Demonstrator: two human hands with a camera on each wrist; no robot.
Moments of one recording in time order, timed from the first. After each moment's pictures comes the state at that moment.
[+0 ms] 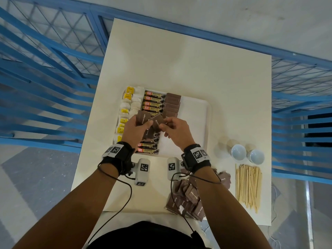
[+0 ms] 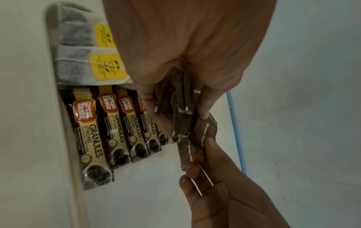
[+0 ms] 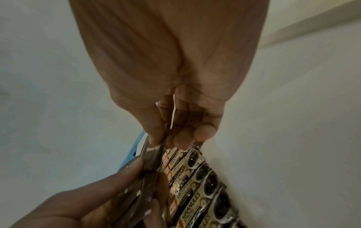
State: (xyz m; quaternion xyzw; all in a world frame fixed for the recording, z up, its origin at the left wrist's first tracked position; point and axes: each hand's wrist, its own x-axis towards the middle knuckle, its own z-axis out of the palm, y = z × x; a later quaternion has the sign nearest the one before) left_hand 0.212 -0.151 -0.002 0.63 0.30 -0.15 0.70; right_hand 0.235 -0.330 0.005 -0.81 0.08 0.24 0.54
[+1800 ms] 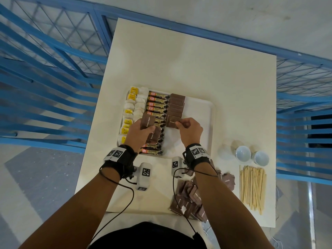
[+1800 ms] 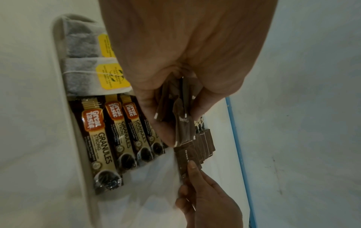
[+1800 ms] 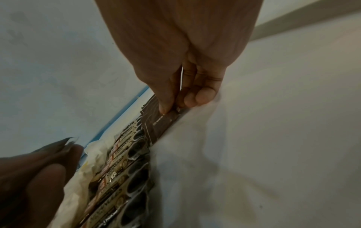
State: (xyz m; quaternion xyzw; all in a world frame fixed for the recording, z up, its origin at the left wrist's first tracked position) left_hand 0.208 -0.145 -0.003 0.62 0.30 -0.21 0.69; right_hand 0.244 -0.341 -0.032 -0.87 0.23 0.10 0.42
